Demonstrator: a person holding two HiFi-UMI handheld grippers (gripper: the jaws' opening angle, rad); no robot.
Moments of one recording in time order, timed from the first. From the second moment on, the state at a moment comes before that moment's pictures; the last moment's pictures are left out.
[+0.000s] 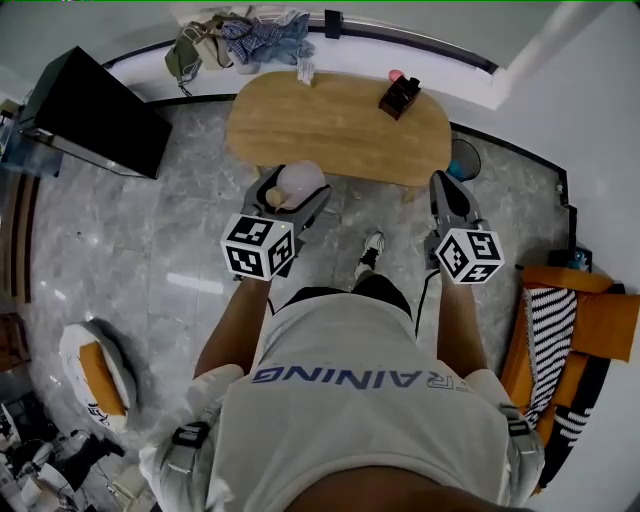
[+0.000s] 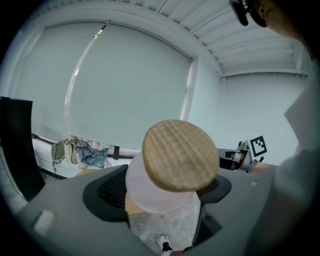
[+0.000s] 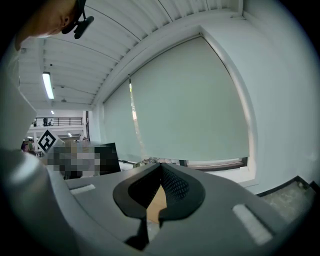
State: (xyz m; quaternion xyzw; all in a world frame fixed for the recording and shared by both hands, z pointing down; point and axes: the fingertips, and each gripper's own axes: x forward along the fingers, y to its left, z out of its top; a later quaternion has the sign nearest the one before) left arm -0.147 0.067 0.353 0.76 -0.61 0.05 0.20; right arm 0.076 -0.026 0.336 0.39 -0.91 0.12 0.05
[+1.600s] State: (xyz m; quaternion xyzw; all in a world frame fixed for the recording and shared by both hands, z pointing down) left arm -0.196 -0.371 0.523 0.84 -0.44 0.21 0.24; right arm 0.023 -0.391 0.473 0.52 -0.82 0.23 0.12
